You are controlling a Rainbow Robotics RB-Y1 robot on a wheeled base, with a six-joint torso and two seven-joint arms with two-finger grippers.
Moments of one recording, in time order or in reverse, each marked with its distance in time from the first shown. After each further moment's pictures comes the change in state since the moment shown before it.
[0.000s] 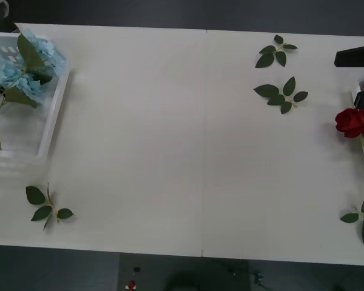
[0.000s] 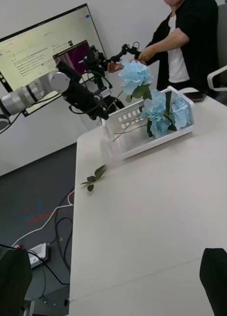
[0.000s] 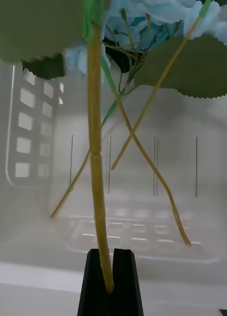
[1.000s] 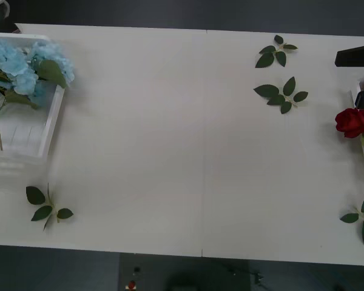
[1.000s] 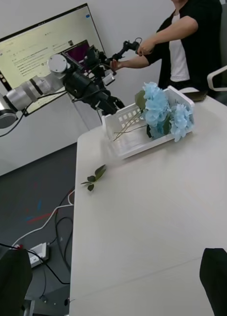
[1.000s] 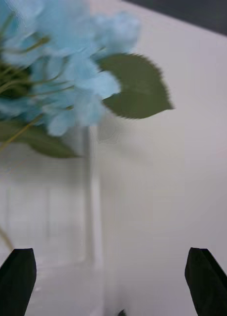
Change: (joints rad) right arm 0.000 -0.002 0.000 0.000 -0.001 0.001 0.000; left arm -0.106 0.000 0.058 0.078 0.577 0.158 -0.137
